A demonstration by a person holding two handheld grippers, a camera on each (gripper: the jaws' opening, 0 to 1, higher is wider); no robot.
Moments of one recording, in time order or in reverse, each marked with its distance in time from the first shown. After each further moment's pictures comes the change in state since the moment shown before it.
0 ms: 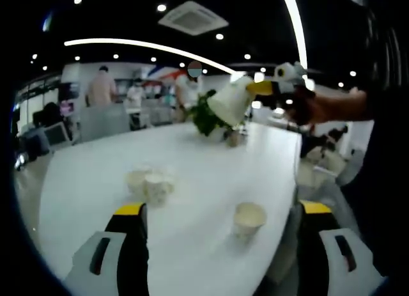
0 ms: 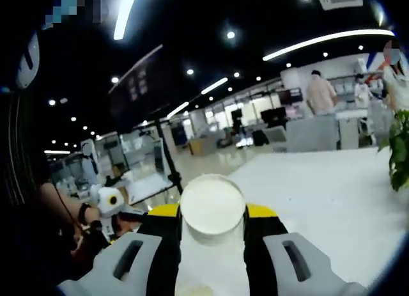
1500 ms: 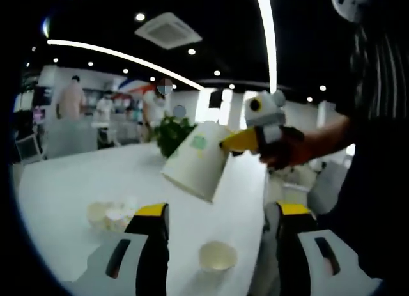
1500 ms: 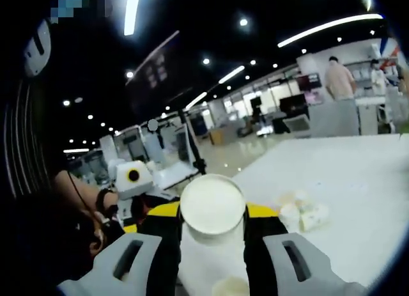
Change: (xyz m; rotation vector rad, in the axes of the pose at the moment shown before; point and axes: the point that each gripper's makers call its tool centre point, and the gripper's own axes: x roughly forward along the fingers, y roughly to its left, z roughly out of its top) left arm 0.036 -0.049 0.055 -0.009 -0.123 -0.248; right arm 0.020 0.056 -0.038 0.034 0.071 0.153
